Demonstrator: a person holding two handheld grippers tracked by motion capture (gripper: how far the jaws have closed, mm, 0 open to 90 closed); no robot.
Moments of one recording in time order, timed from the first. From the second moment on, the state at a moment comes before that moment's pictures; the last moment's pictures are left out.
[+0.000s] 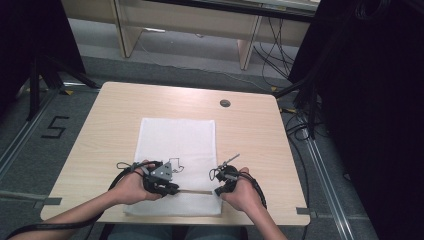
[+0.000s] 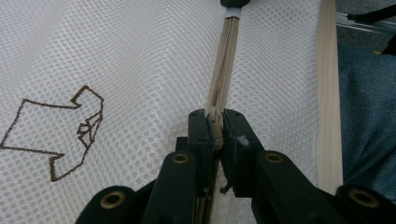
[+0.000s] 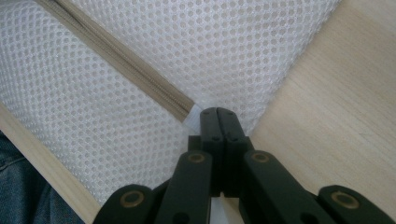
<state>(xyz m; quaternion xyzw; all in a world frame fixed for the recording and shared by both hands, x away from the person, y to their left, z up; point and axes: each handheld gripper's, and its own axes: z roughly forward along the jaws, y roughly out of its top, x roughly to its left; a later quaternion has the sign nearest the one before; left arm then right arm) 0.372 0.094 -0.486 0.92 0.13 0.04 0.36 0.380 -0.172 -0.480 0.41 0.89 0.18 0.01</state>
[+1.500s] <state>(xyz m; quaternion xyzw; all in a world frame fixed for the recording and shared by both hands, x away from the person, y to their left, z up) 0.369 0.159 -0.488 0.92 0.18 0.04 0.36 0.380 -0.173 -0.480 0.41 0.89 0.18 0.00</state>
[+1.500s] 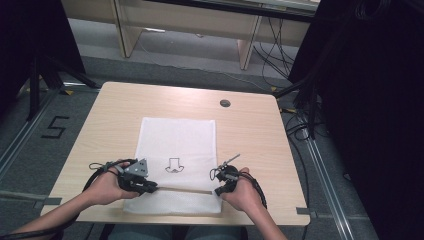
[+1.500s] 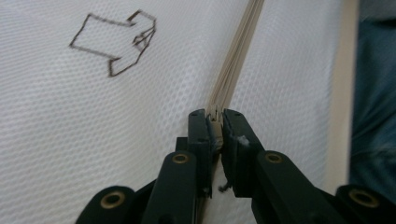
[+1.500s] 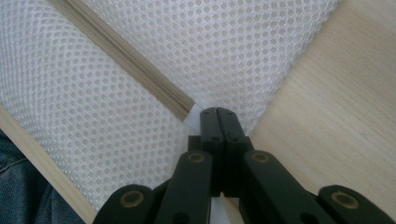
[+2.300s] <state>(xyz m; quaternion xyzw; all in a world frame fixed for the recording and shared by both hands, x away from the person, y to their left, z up) 0.367 0.207 -0.488 0.90 0.24 0.05 0.36 0.380 -0.174 -0.480 0.41 0.89 0.18 0.00</state>
